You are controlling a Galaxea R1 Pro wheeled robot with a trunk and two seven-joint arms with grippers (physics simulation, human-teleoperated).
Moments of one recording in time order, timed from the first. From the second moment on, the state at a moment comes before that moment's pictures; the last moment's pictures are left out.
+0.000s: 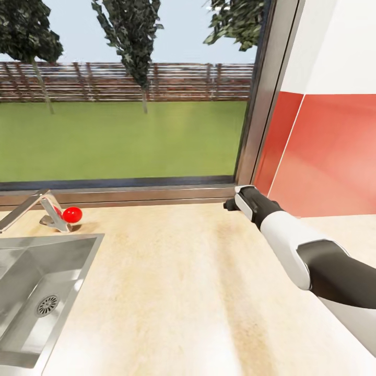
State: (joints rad) left arm 0.08 0.03 0.15 0.02 -0.12 -0.21 0.18; right arm -1.38 0.06 0.21 -0.25 -0.15 0.63 -0.19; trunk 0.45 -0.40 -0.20
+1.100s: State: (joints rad) left arm 0.08 0.03 0.15 0.02 -0.12 -0.21 0.18; right arm -1.45 0.04 0.20 -0.25 -0.15 0.57 -0.18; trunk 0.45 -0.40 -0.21
